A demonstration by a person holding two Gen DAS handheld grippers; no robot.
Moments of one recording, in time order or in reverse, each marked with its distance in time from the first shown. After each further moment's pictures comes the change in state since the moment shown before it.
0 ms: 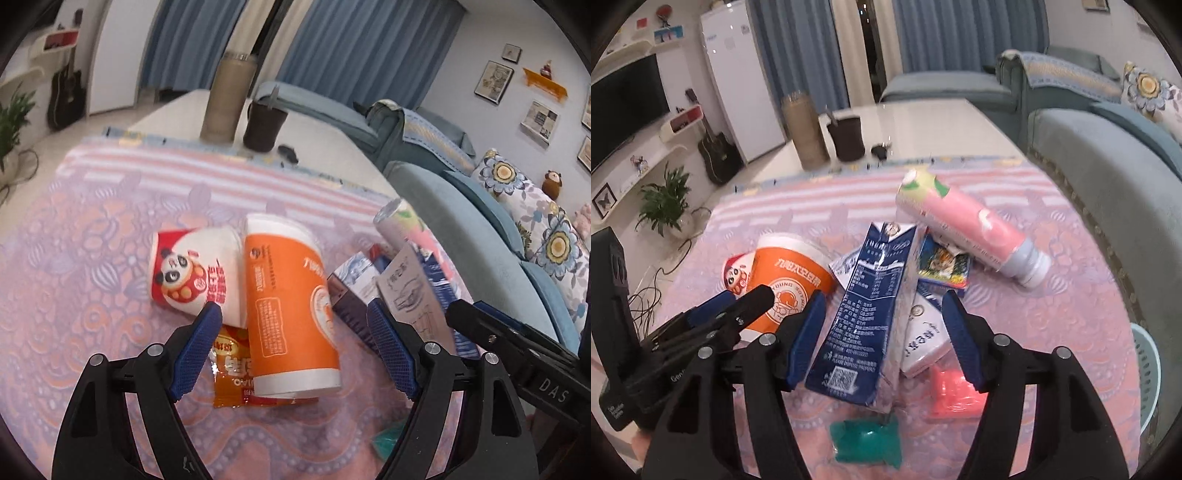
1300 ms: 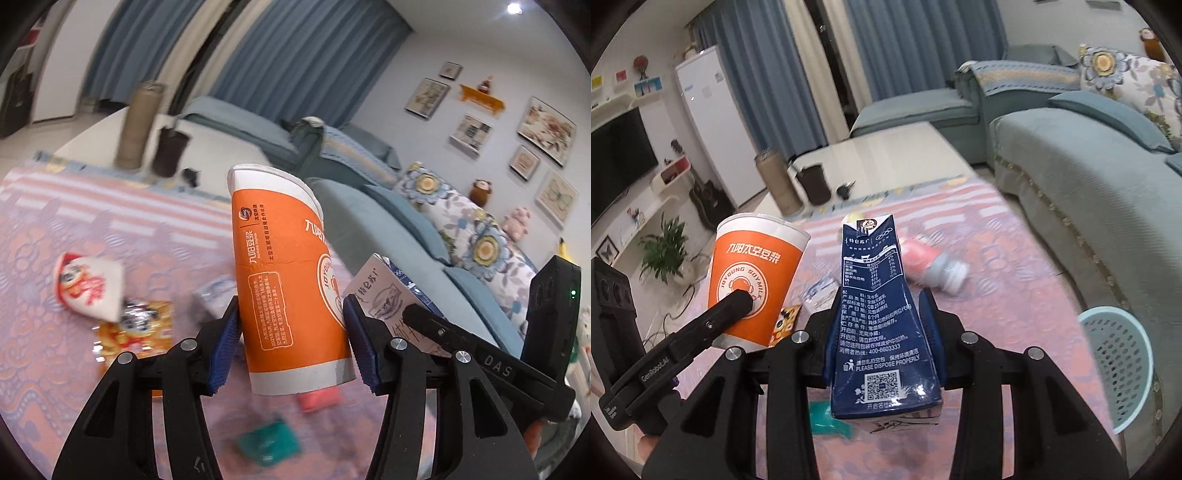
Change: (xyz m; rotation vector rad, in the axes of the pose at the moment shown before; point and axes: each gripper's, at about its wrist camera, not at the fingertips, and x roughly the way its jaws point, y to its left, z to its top) left arm -0.042 -0.085 0.003 0.052 -0.081 -0.313; right arm -0.086 -0.076 -0.004 0.146 -0.141 -0.011
